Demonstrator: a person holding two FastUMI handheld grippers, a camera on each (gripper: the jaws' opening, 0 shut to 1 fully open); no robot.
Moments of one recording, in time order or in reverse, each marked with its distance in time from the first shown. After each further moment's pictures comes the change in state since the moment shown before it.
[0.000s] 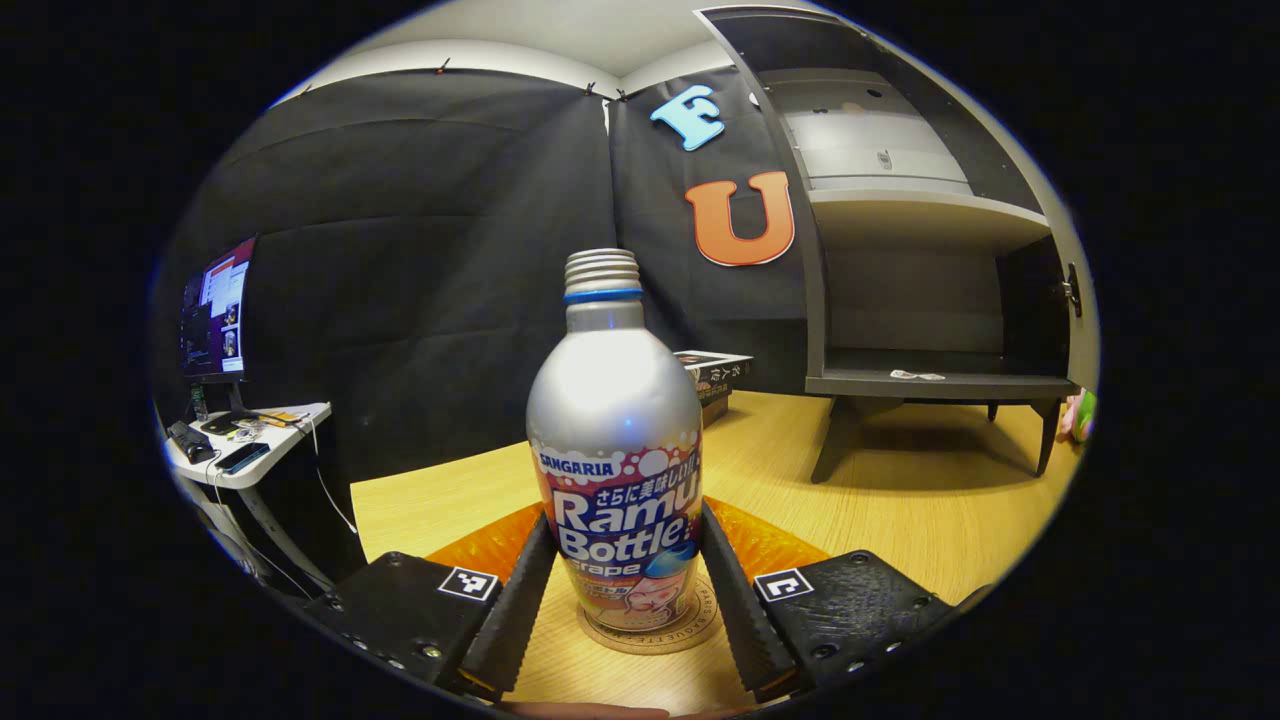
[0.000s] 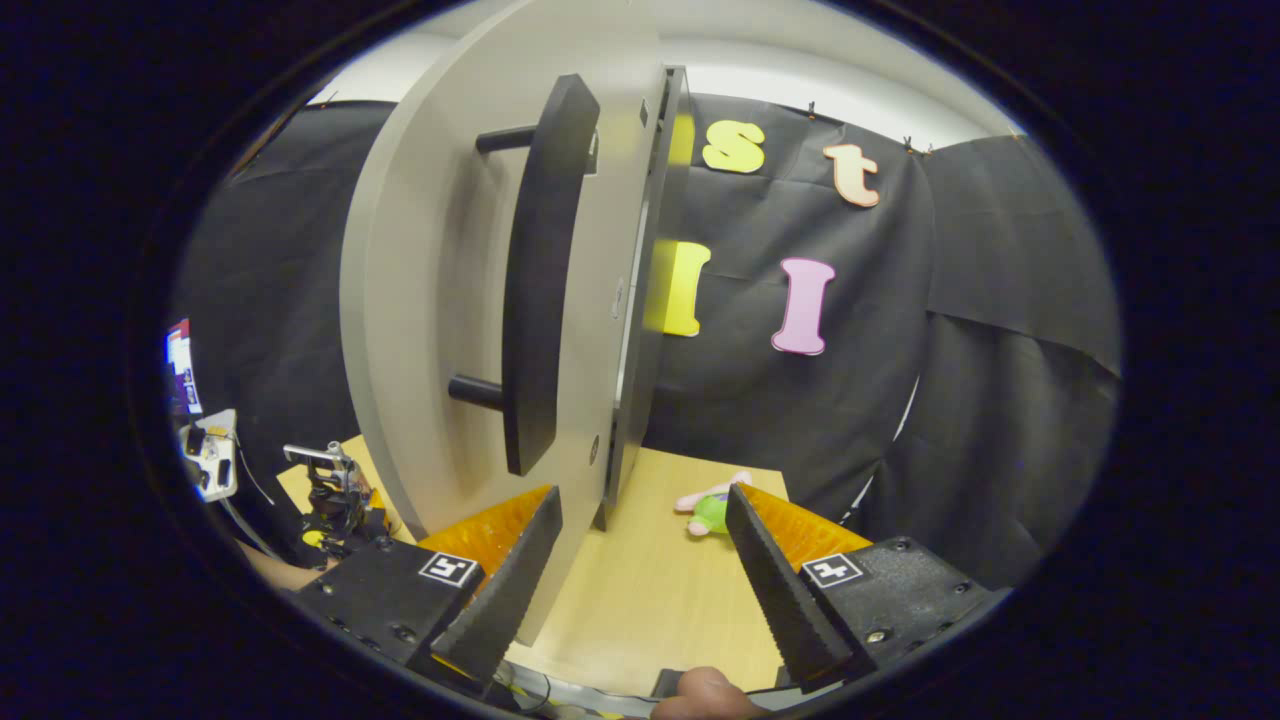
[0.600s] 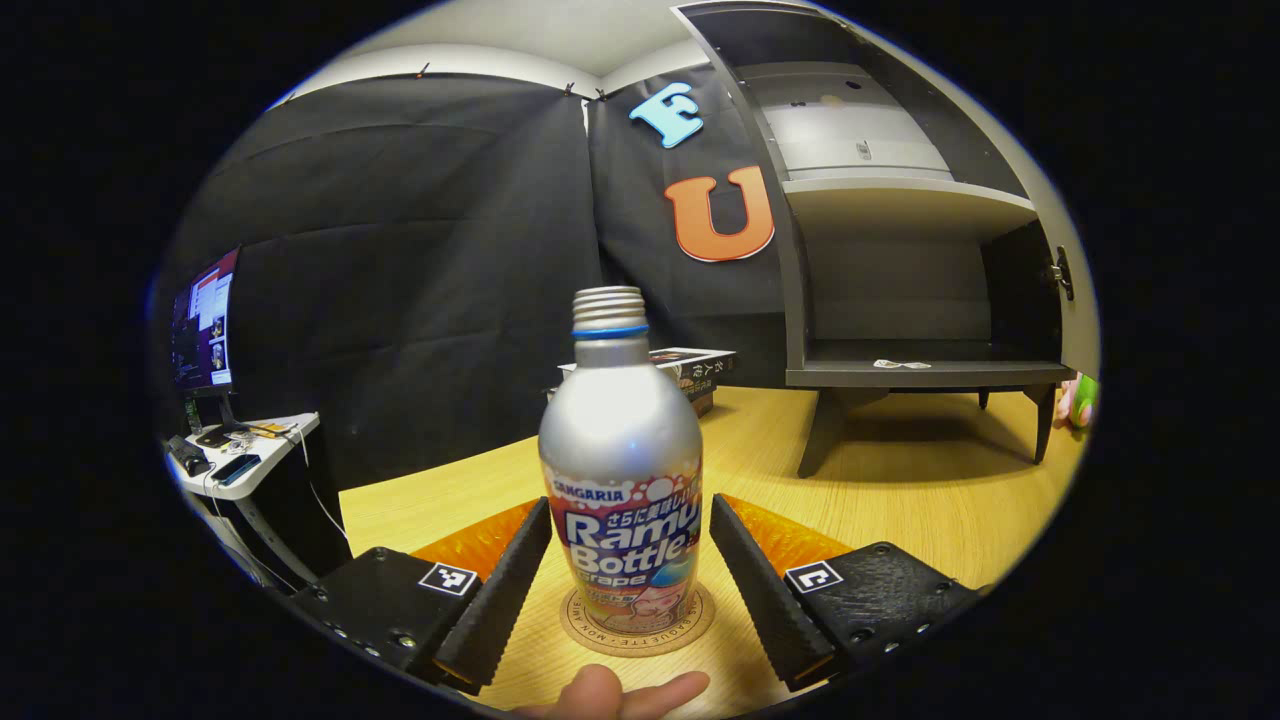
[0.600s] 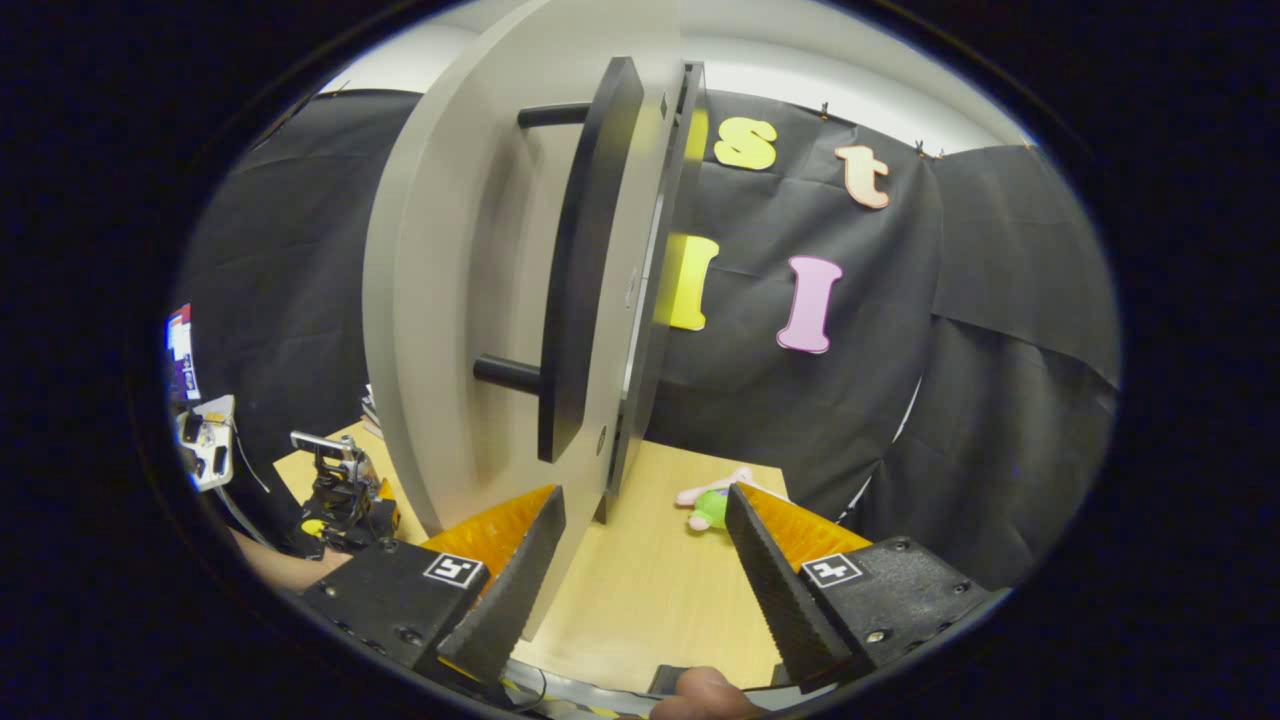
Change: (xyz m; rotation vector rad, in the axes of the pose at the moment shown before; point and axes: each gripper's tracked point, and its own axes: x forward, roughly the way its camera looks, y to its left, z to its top) left arm 0.002 -0.011 -0.001 0.034 0.011 -0.028; right arm 0.000 0.010 -0.007 -0.009 0.012 0.012
